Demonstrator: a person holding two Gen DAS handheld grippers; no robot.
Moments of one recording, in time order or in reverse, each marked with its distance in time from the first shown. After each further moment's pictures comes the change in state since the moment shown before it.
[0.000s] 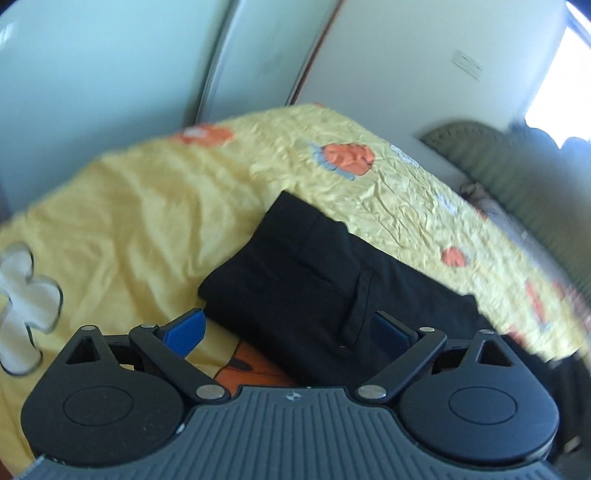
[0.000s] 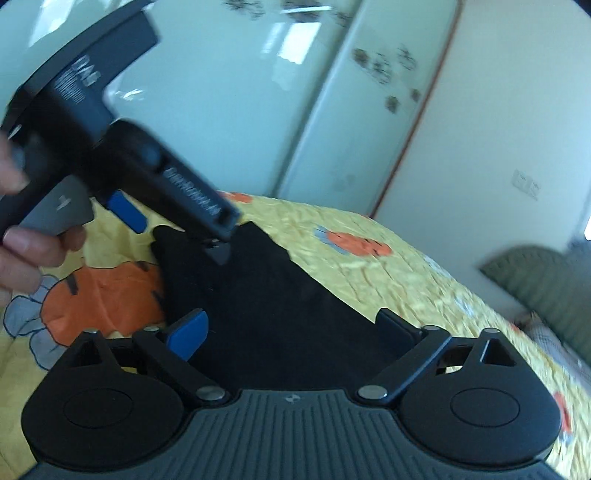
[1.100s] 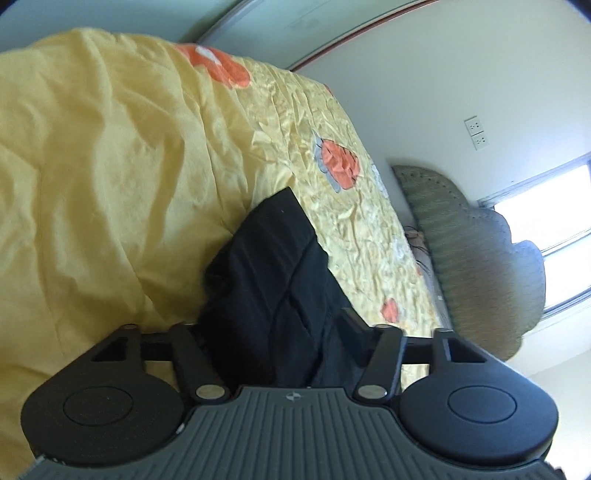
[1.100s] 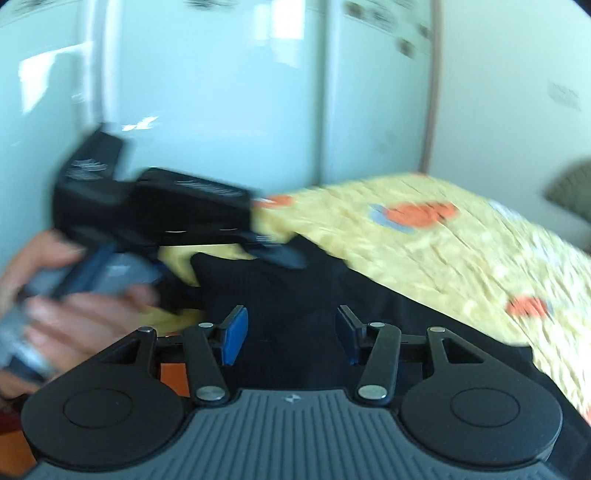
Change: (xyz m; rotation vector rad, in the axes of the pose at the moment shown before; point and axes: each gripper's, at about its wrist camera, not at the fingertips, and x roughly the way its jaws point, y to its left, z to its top) left arm 0.066 0.037 0.029 -0.335 0.089 -0.262; right arm 0.076 -0.051 0.038 0.354 0.123 0.210
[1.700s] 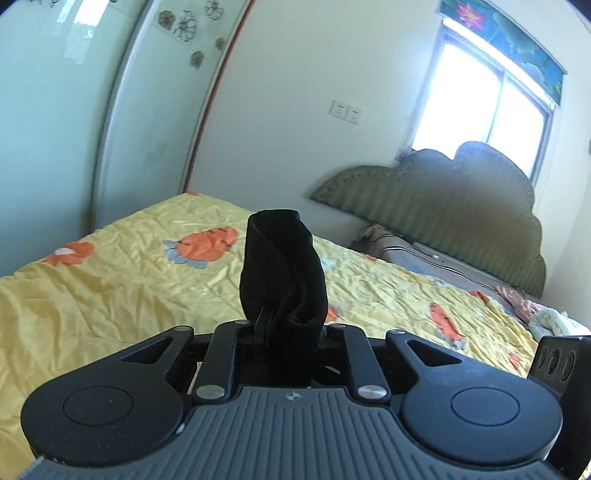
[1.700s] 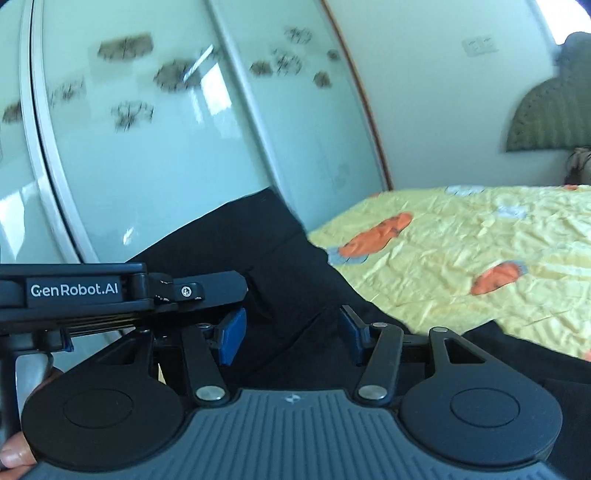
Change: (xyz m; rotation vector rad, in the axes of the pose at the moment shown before) left arm -0.064 -0.176 -0.120 0.678 -0.280 -0.020; right arm -0.058 -0.077 -0.017 0.368 -0.262 0.066
